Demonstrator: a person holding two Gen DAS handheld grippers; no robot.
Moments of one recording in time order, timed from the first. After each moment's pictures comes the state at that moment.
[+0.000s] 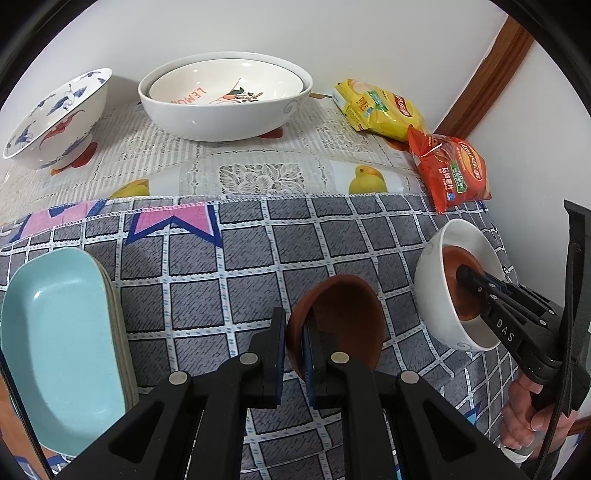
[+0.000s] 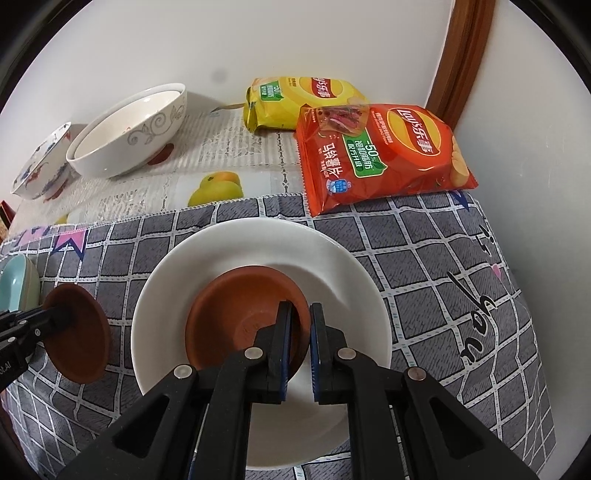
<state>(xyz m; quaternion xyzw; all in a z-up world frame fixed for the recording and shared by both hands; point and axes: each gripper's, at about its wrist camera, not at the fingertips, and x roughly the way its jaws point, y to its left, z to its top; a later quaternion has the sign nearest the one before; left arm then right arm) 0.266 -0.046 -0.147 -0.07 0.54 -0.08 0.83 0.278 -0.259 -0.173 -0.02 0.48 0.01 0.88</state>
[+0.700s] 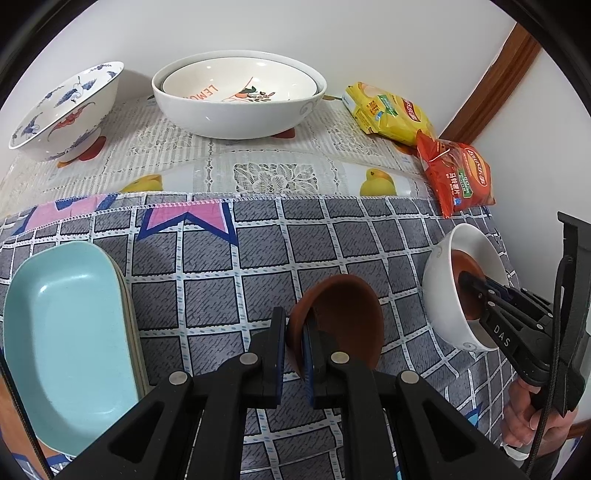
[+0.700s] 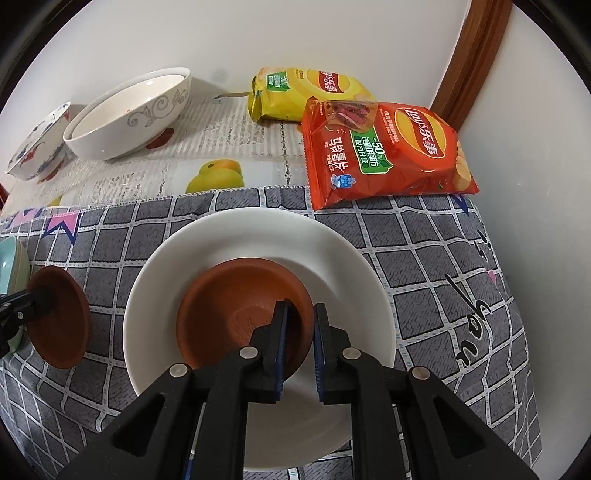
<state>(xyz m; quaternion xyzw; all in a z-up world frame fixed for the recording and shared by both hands) 0.266 -0.036 -0.148 -0.08 0.54 -0.08 0.83 0.280 -0.253 -0.178 -0.05 0.49 0.01 0.87</state>
